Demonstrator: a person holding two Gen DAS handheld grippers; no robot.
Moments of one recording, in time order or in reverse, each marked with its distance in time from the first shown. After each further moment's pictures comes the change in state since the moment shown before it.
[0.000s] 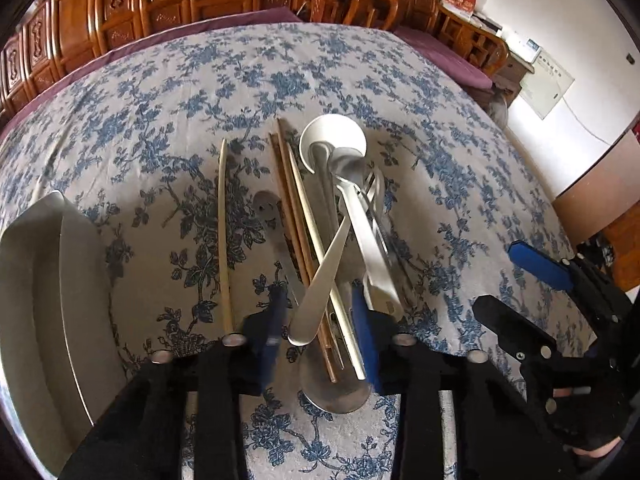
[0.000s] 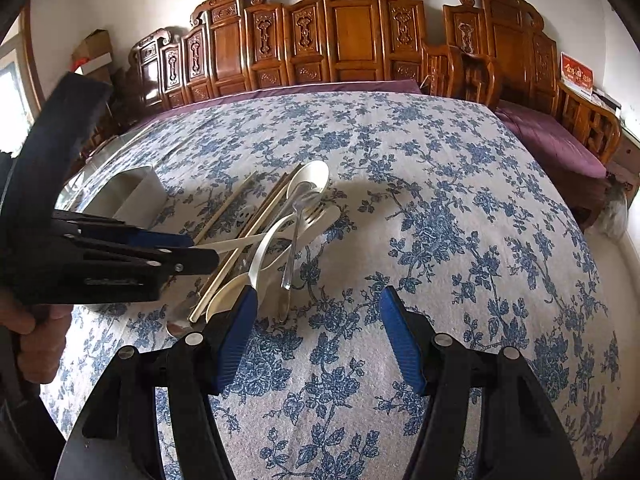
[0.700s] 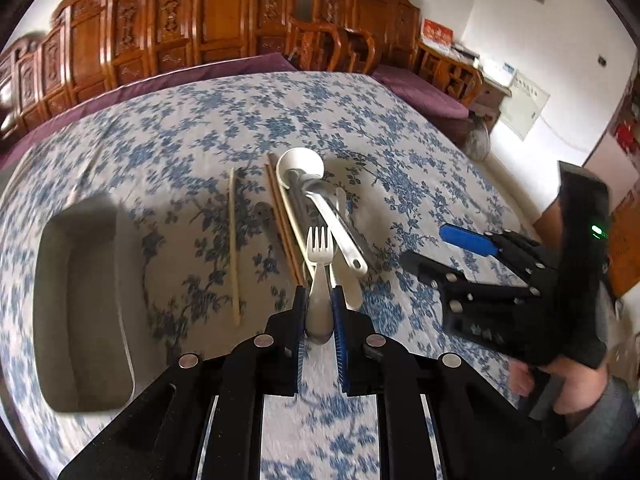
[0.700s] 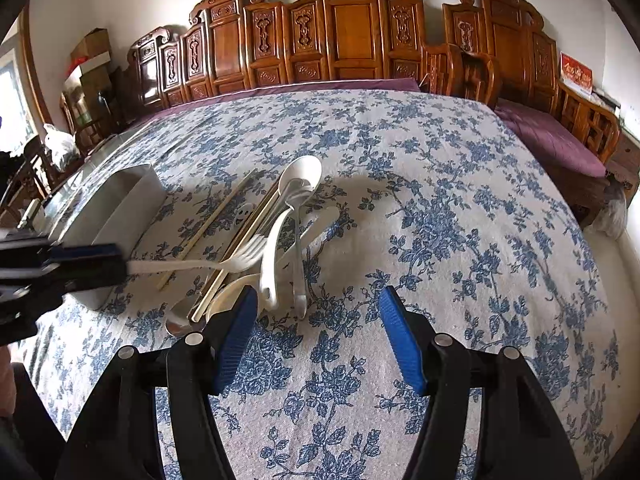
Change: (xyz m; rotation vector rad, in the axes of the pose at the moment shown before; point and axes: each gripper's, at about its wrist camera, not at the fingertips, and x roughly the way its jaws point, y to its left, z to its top) left arm -0.080 -0.014 -0.051 0.008 -0.178 -0.018; right arm 0.002 0.000 0.000 0.012 0.008 0.001
